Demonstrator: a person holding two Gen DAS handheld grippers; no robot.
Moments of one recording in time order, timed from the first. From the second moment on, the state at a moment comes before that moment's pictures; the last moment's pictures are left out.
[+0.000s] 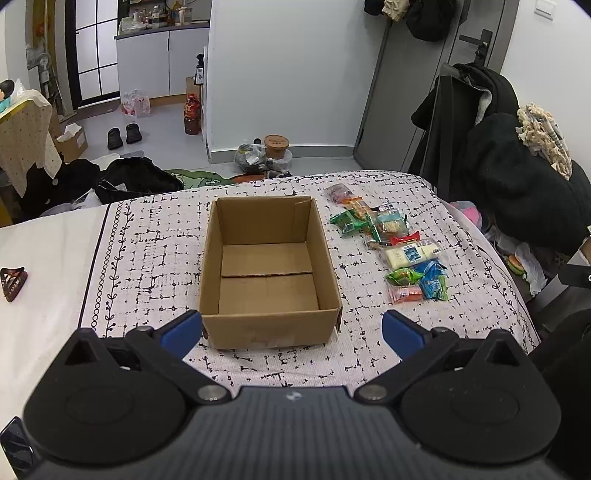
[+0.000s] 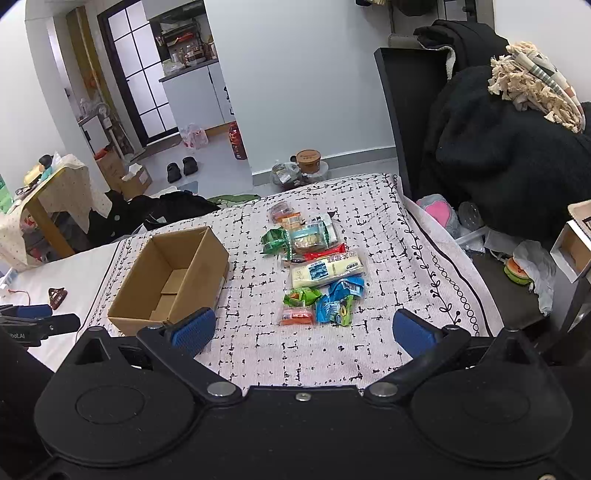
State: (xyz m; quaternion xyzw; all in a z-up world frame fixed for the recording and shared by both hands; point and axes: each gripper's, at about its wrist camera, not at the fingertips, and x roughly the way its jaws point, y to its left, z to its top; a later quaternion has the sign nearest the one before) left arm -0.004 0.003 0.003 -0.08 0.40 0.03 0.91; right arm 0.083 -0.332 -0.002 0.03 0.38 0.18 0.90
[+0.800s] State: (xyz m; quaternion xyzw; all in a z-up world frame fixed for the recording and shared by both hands) left arm -0.006 0.004 0.005 -0.08 0.39 0.03 0.92; right arm 0.082 -0.333 -0.002 0.04 0.39 0.19 0.90
